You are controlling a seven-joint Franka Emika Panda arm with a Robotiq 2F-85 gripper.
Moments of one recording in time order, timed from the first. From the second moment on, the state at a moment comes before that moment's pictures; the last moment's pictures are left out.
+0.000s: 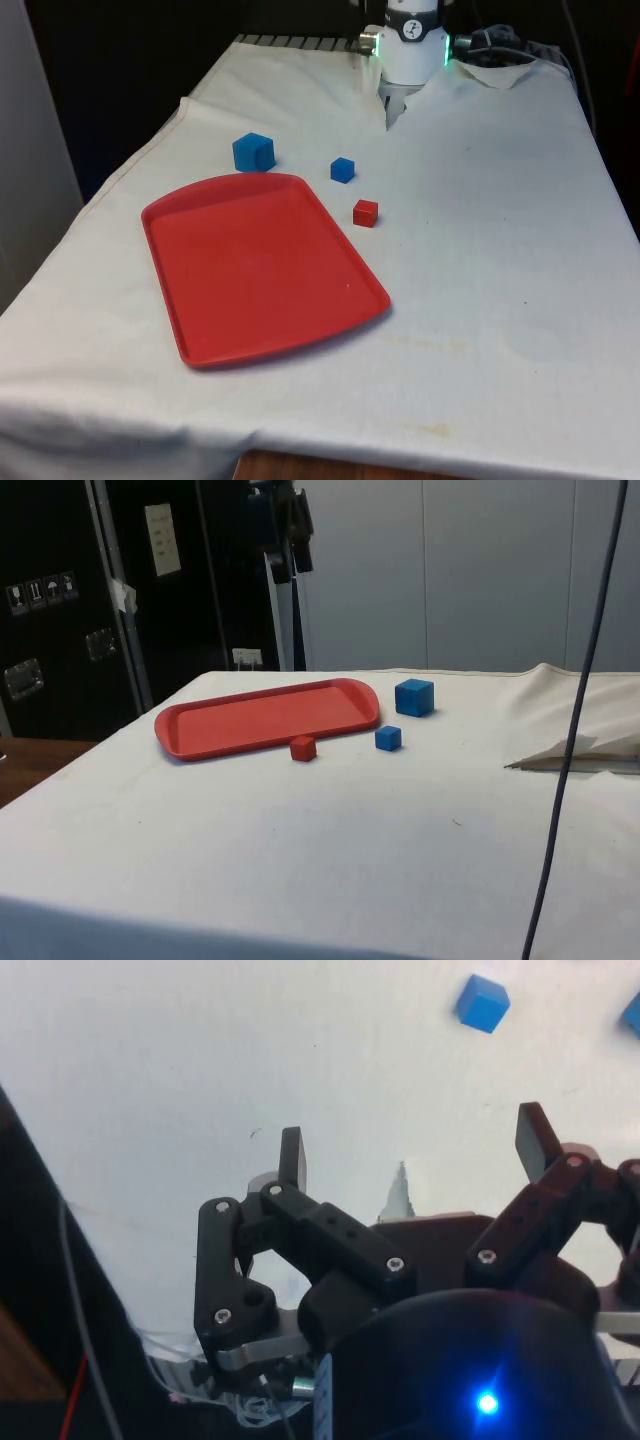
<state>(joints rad) 0.49 -0.01 -0.51 -2.08 -0.01 1.98 -0.05</state>
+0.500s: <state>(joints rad) 0.46 -0.08 -0.53 -2.19 -0.09 2.04 -0.07</state>
